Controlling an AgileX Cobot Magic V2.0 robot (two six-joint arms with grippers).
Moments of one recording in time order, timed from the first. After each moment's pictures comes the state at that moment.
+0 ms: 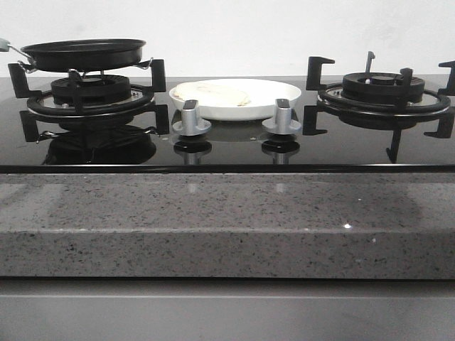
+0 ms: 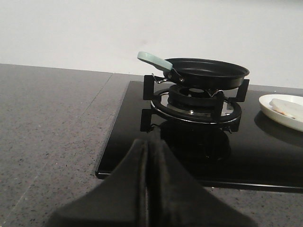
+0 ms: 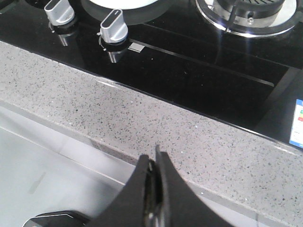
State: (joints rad) left arm -0.04 0.00 0.01 0.07 0.05 -0.16; right arm 0.23 0.53 -0.80 0.15 1.00 -0.10
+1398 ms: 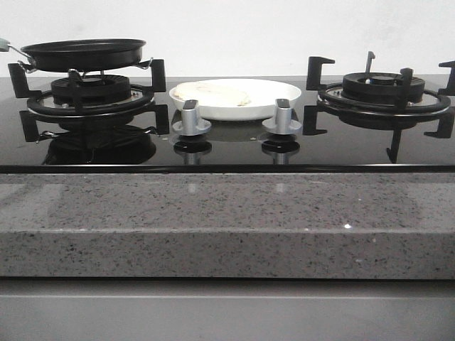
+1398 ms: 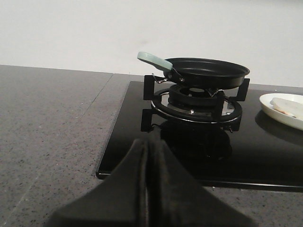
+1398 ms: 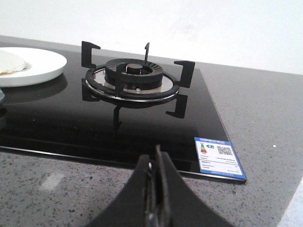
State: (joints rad) left arm -0.04 0.00 0.01 0.07 0.05 -0.16; right arm 0.00 0.00 0.01 0.03 0.08 -0.10
